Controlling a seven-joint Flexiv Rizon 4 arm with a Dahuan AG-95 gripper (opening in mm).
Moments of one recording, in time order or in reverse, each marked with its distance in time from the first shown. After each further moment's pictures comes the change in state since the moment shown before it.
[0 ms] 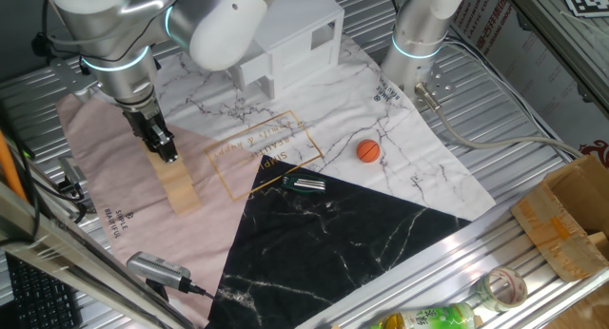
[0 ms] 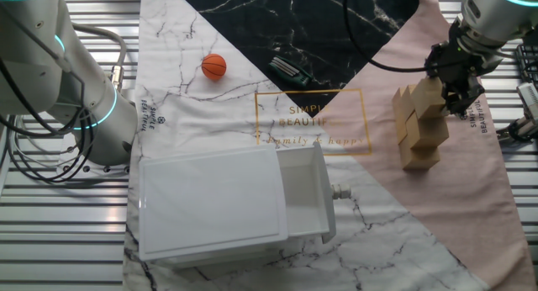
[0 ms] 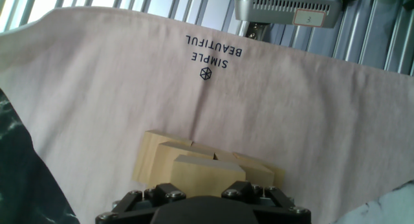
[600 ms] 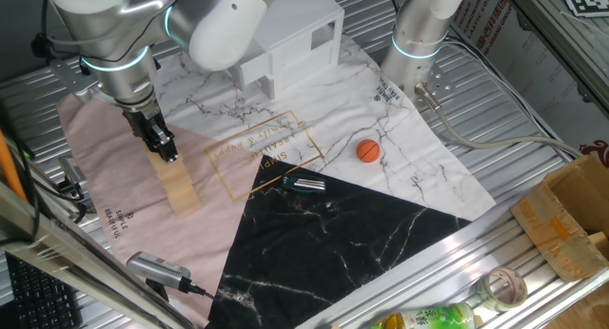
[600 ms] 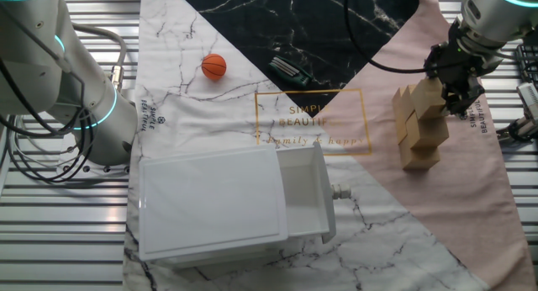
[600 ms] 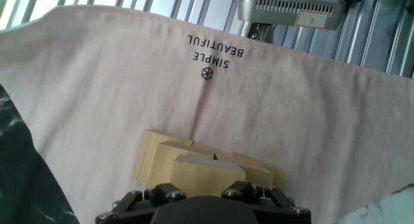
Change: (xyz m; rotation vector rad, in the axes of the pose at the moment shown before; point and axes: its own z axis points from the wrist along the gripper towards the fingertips) arm 0.000 -0.001 0.001 -0.002 0.000 -0.016
